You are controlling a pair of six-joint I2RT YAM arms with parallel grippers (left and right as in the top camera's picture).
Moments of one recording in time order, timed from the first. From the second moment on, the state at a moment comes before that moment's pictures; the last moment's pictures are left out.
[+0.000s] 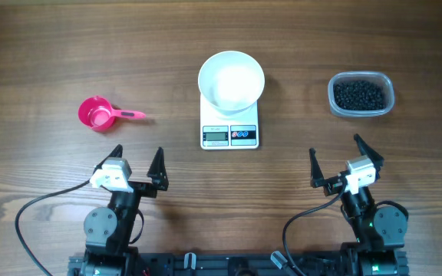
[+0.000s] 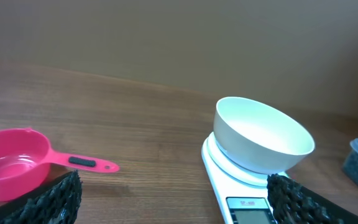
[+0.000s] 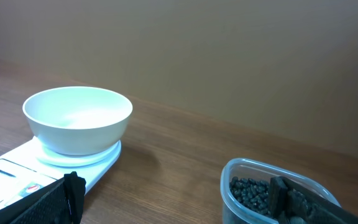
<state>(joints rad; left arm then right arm) -0.12 0.01 0.01 -0.07 0.05 -0.24 0.03 0.01 0.01 0.01 -0.23 -0.18</state>
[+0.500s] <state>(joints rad) -0.12 0.54 0.60 -0.56 0.12 -0.46 0.03 0.01 0.01 0.01 -0.23 -0.18</state>
